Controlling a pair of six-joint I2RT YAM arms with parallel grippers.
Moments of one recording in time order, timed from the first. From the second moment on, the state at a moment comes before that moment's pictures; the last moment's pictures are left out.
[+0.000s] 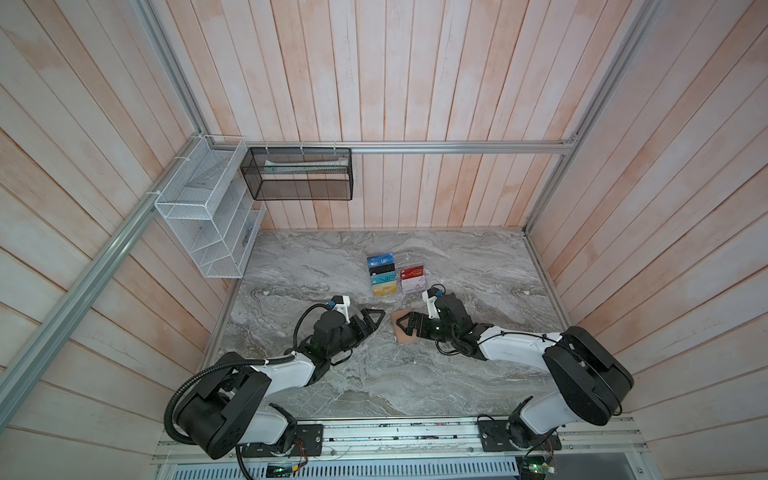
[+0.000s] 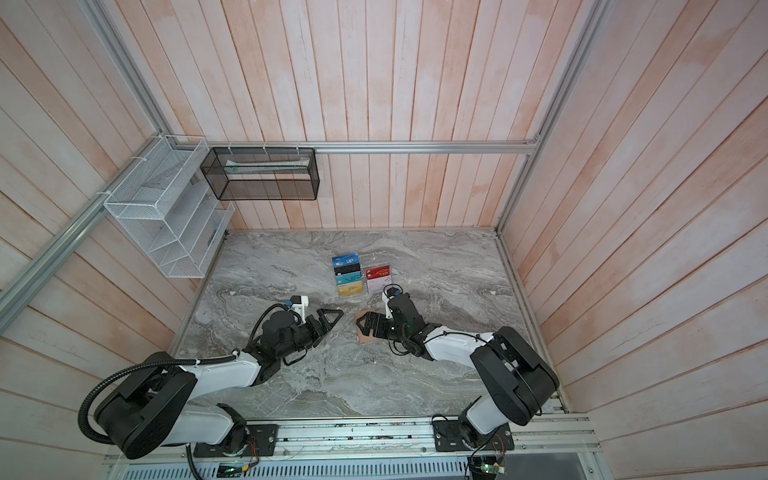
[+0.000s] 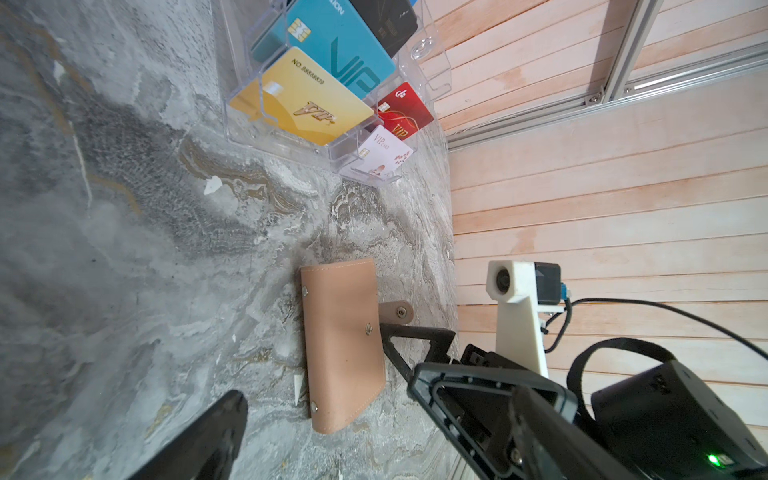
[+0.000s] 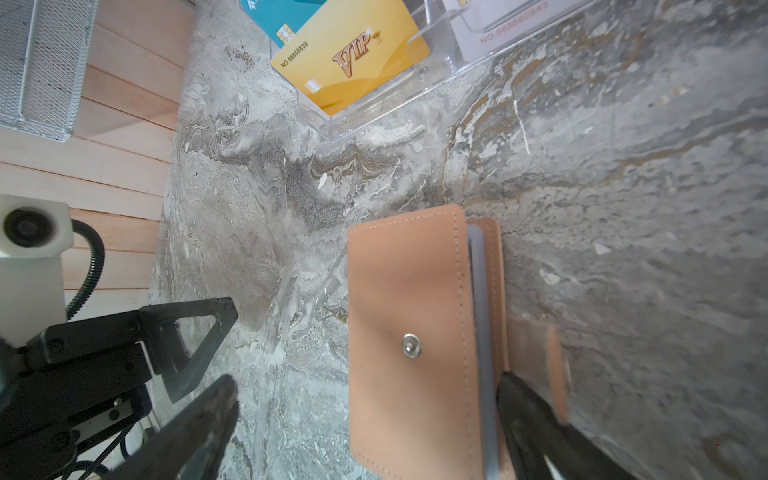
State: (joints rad) left arm -0.57 1.38 0.36 0.66 0.27 -1.13; right arm 0.69 1.52 0.62 0.23 -0.24 0.79
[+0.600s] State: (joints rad) left arm -0.56 1.36 0.35 0.66 0.27 -1.13; right arm 0.74 1.52 0.66 0.21 -0.24 0.79
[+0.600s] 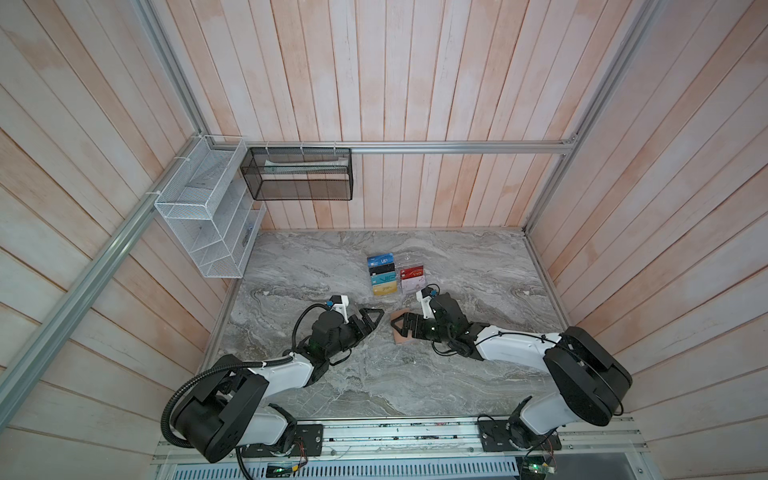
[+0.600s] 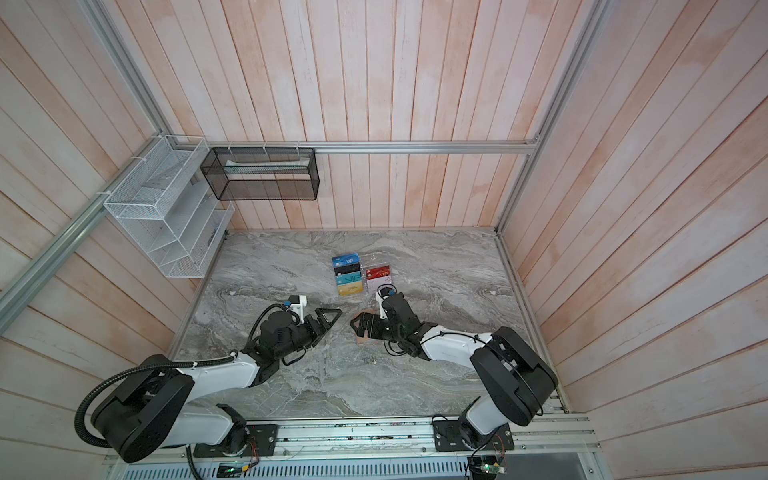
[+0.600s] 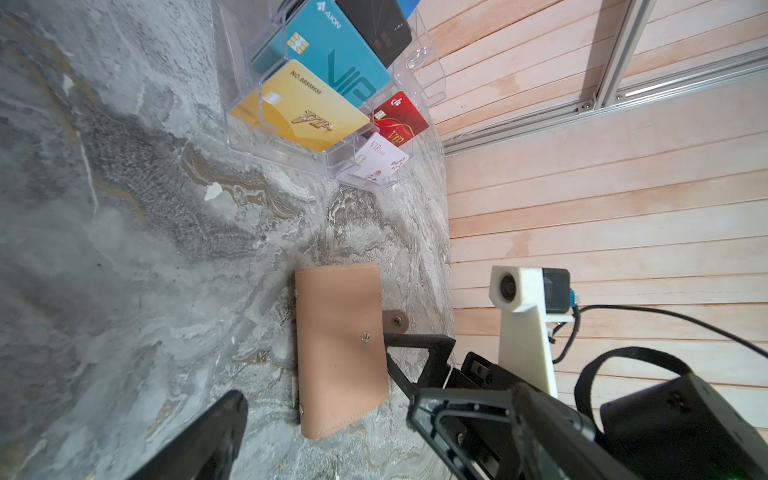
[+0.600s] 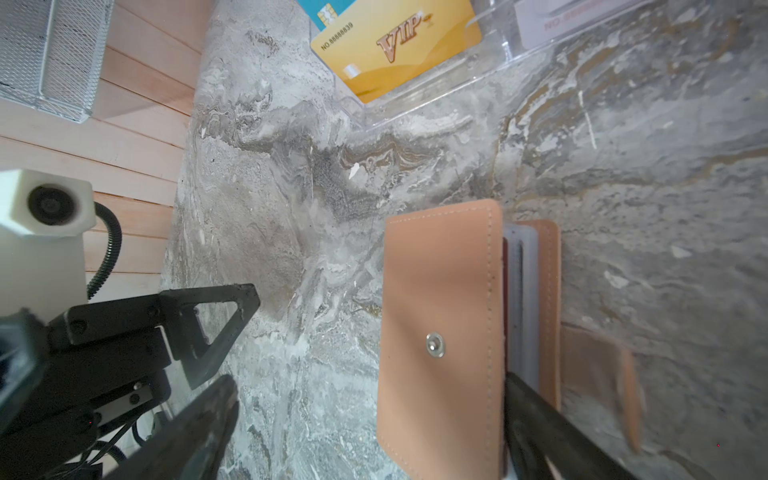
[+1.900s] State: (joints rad) left arm -0.50 1.27 0.32 0.62 0.30 -1.13; right arm 0.76 1.54 0.73 0.13 -0.19 0.77
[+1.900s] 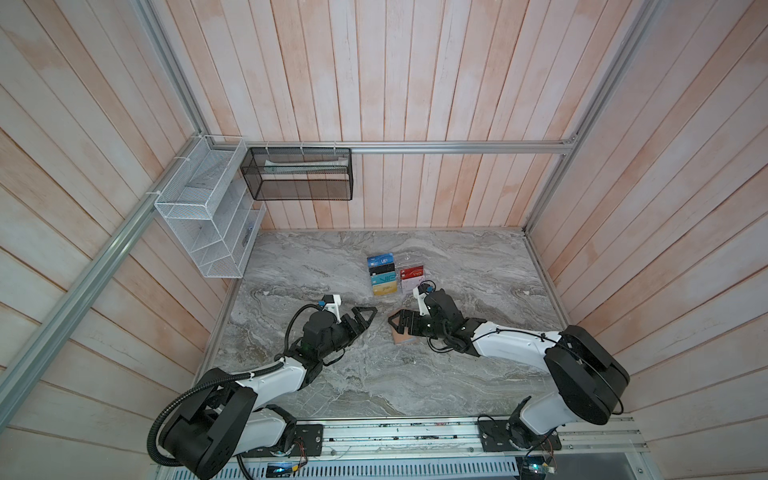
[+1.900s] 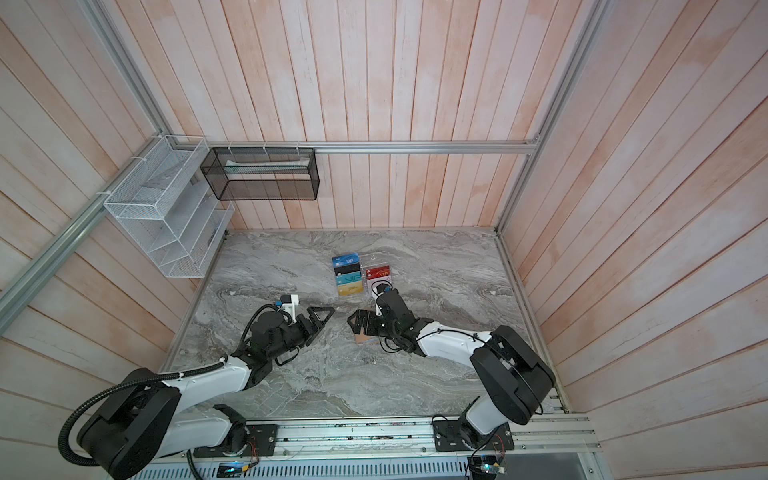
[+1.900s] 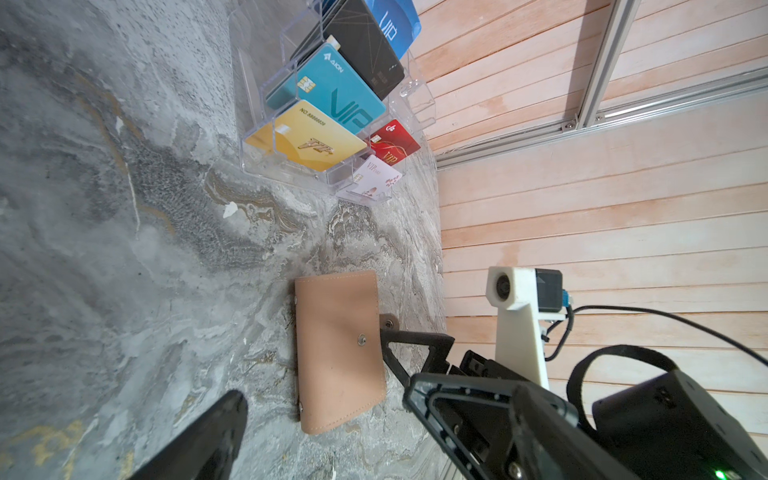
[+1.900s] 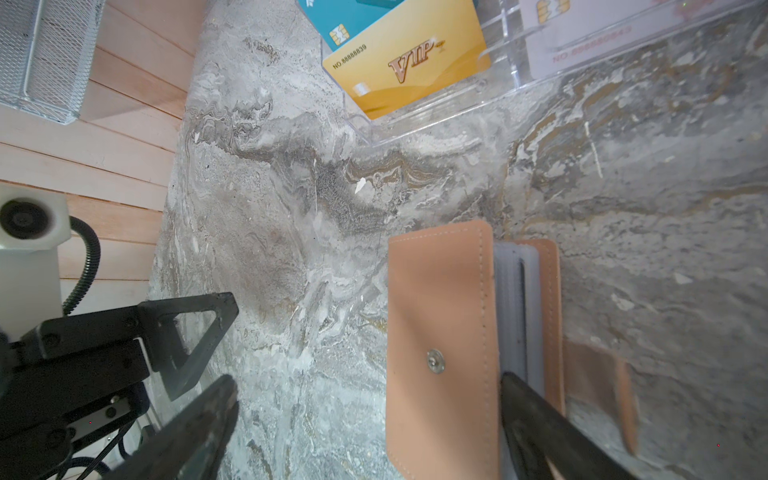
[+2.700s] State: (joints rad) left arm -0.44 1.19 0.26 0.62 0.34 -1.16; right arm 0.82 1.57 0.77 0.22 -0.25 0.81
